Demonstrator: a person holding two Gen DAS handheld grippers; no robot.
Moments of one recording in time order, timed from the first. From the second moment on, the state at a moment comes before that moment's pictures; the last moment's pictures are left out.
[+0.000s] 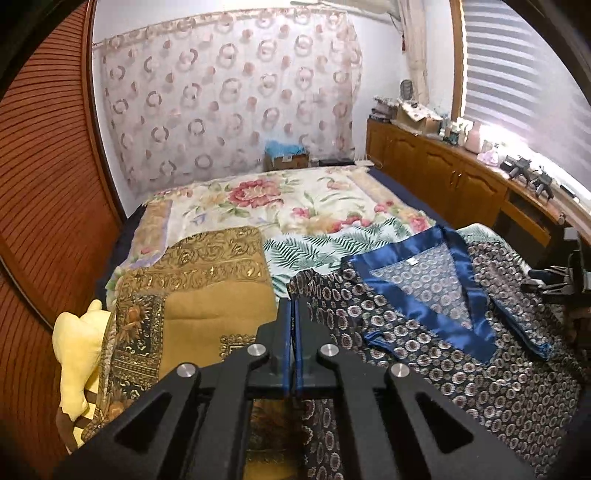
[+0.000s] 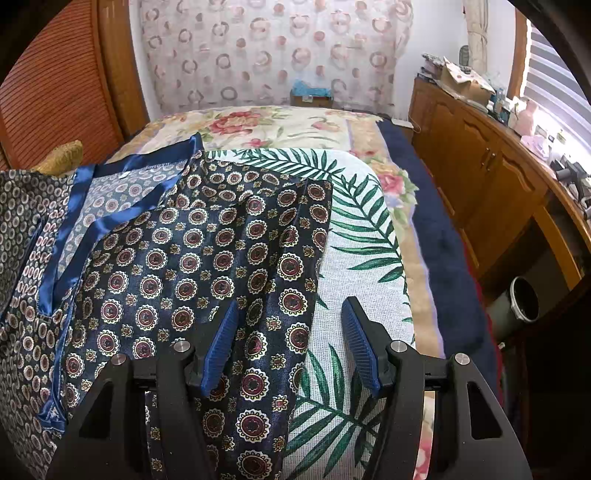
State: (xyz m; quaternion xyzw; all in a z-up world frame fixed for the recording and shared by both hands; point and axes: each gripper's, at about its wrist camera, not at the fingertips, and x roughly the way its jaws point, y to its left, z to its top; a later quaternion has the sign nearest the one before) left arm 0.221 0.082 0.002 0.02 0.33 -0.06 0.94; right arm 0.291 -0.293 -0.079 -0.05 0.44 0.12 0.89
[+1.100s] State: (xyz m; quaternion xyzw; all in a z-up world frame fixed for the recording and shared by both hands) left arm 0.178 0.065 0.024 0.01 0.28 -0.08 0.96; right arm 0.349 -0.275 -0.071 -0.07 0.44 0.09 0.89
